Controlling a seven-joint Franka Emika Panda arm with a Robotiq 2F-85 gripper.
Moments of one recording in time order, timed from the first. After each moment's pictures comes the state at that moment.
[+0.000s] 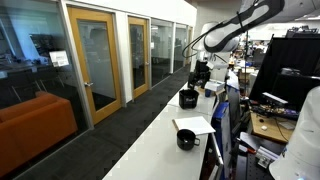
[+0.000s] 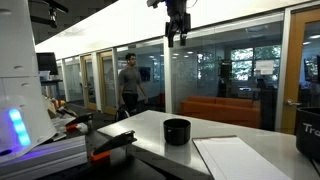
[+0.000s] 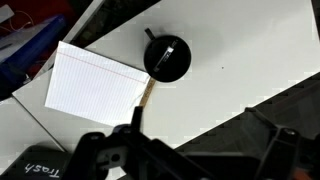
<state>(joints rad) -0.11 -0.20 -0.16 -2.39 0.07 2.23 0.07</state>
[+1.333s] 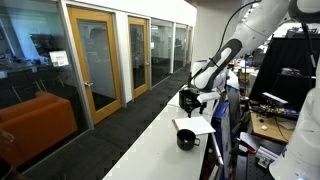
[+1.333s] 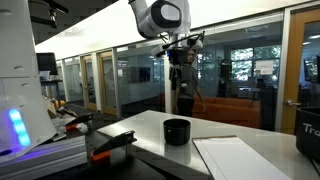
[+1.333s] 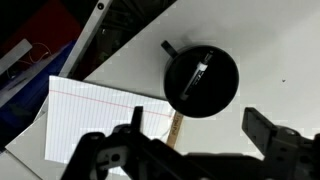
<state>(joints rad) -0.10 0.18 -0.15 -2.46 0.07 2.61 0.21</state>
